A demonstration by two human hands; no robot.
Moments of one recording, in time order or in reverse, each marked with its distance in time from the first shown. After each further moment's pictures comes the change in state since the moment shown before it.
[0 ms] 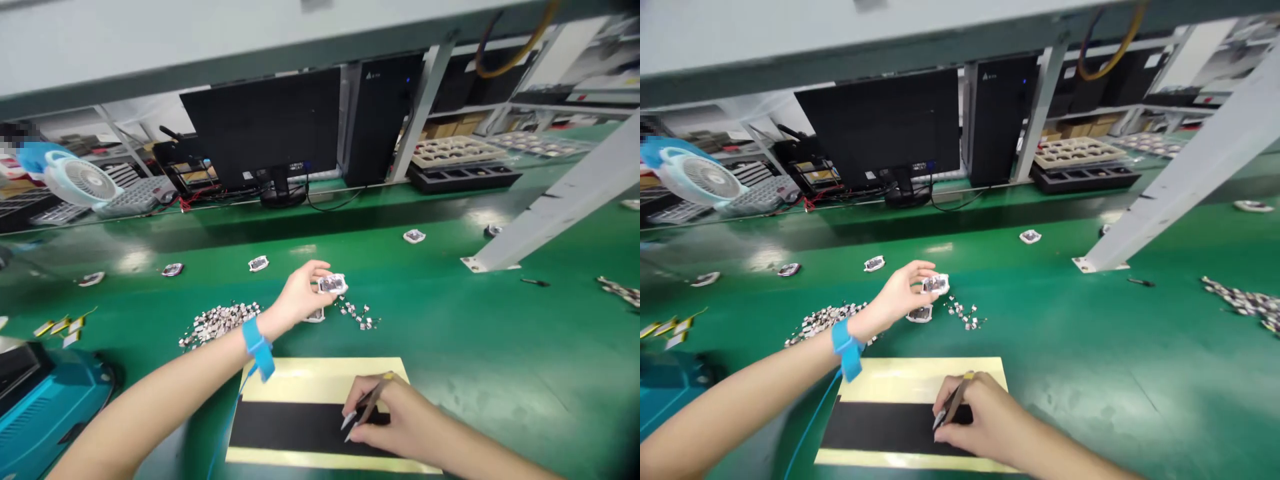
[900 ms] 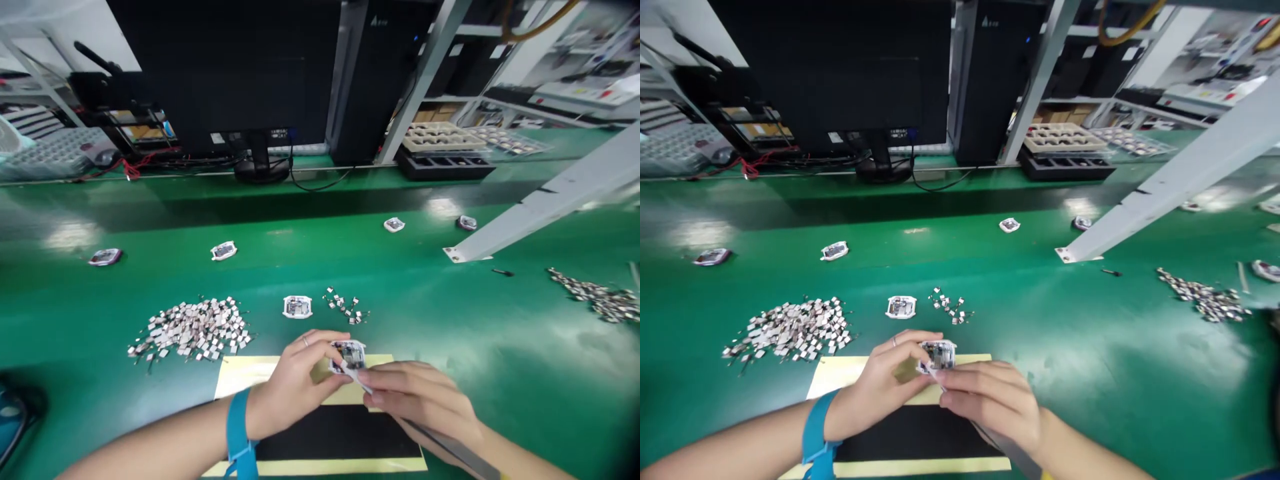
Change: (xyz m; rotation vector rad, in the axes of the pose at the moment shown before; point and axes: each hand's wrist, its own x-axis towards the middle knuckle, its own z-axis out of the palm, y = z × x) left_hand -0.079 -0.022 0.042 -0.113 -0.023 0.370; right_hand -0.011 -0.005 -0.029 -0.482 0.402 -0.685
